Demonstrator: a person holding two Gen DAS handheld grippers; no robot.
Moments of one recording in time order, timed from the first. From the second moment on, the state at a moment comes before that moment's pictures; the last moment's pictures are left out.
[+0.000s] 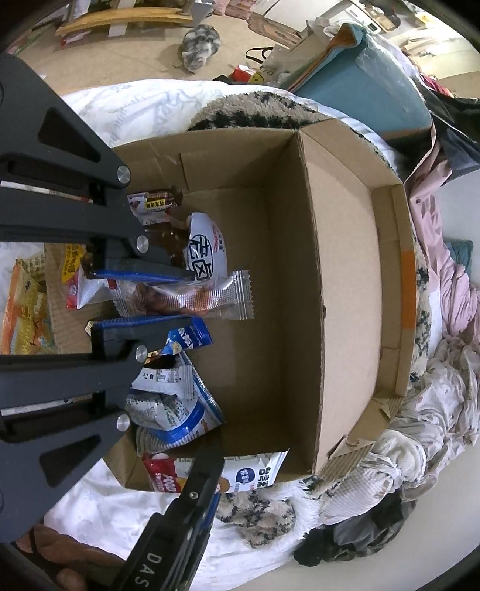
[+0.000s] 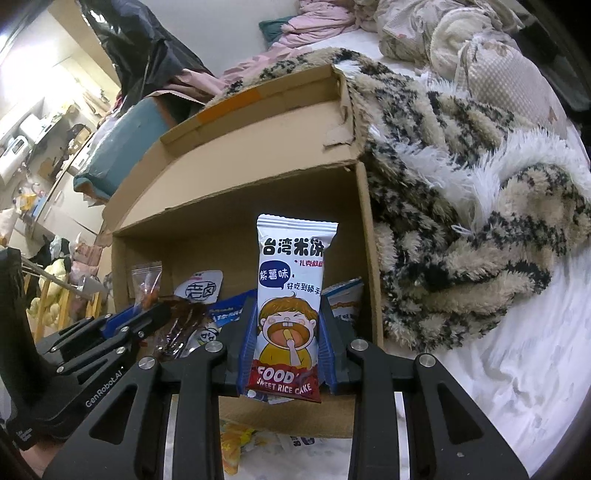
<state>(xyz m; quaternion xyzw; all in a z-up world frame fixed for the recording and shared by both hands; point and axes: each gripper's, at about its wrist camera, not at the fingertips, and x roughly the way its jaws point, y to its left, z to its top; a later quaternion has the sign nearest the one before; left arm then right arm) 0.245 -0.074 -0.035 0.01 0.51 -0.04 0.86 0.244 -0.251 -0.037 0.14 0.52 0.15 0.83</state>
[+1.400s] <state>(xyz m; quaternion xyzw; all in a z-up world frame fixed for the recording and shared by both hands) 0.196 -0.037 -0.003 0.00 0.49 -0.02 0.87 0.221 -0.259 -0.015 0.18 0.50 0.16 0.83</state>
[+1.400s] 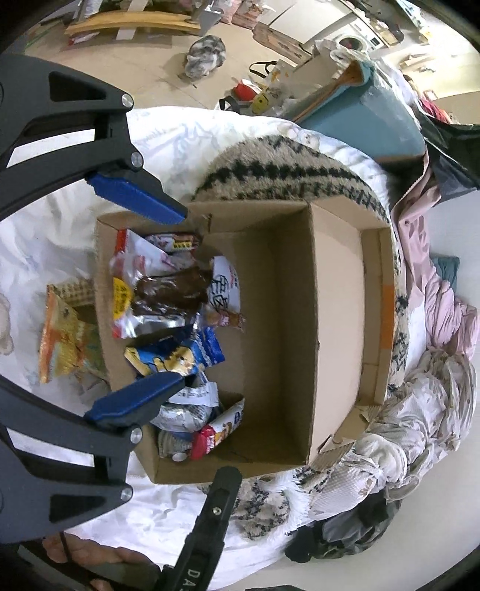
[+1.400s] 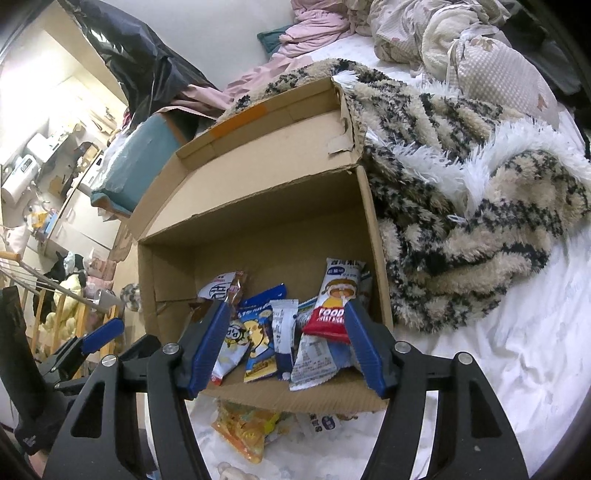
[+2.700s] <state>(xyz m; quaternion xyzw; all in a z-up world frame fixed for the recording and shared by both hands) 0.129 0.007 -0.073 -0.07 0.54 -0.01 0.84 0.120 -0.283 -0.076 0.26 0.59 0.10 0.76</state>
